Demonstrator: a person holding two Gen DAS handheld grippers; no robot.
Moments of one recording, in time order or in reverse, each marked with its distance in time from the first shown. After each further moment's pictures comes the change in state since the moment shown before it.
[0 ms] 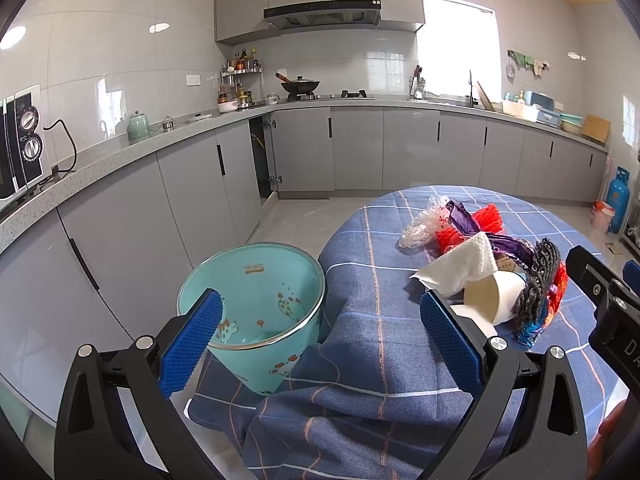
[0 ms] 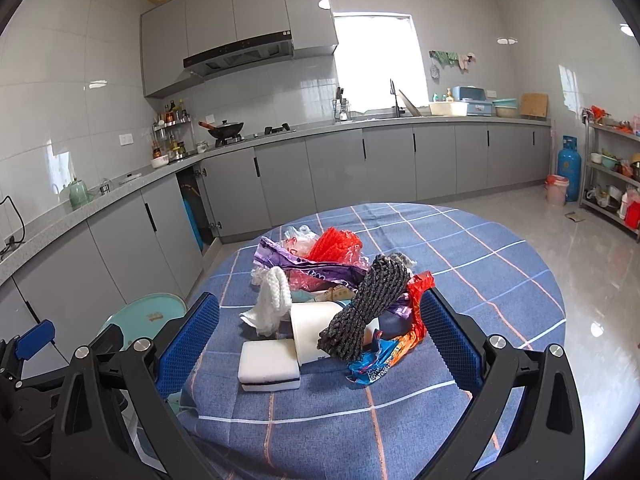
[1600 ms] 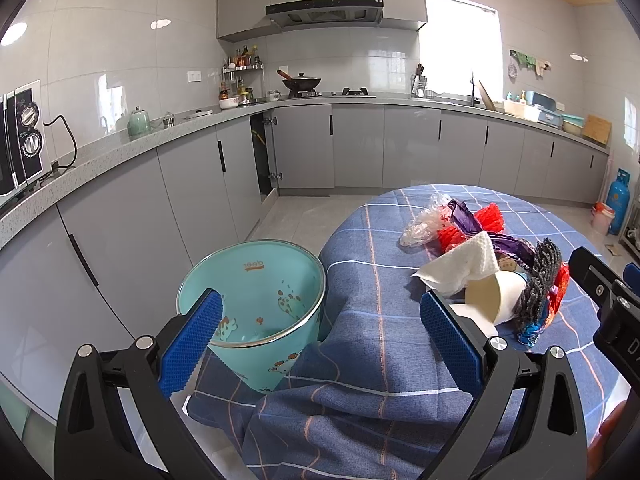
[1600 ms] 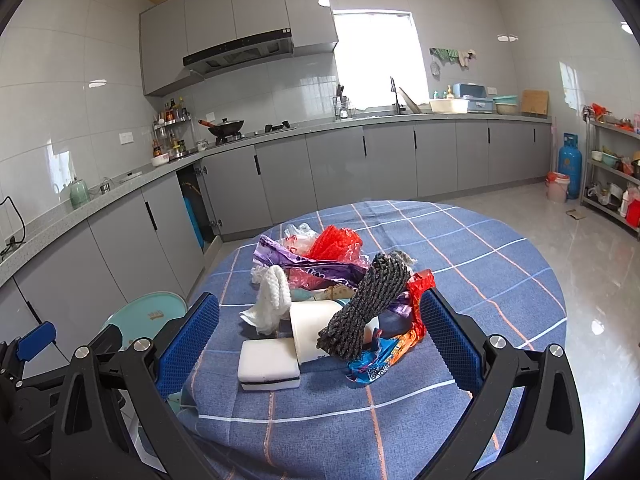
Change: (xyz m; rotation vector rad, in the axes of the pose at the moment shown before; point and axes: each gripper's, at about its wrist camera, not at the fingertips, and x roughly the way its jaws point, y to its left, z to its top) left arm 0.003 0.002 -0.003 -0.006 0.007 0.001; right arm 0.001 0.001 -0.001 0.003 0.009 0.003
